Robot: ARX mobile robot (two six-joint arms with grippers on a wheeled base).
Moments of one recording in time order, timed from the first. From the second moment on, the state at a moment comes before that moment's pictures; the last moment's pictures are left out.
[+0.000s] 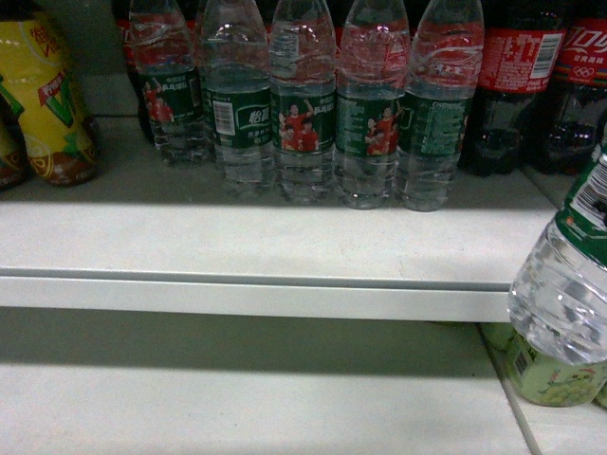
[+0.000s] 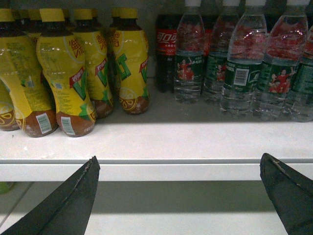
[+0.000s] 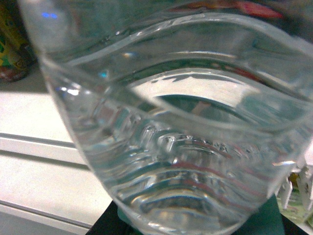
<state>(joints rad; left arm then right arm) 0.00 0.01 0.01 0.00 0.00 0.00 0.30 1.05 0.27 0.55 0.01 0.15</state>
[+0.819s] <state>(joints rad) 0.00 0.01 0.01 0.00 0.00 0.00 0.12 0.48 0.15 0.19 0.03 0.16</state>
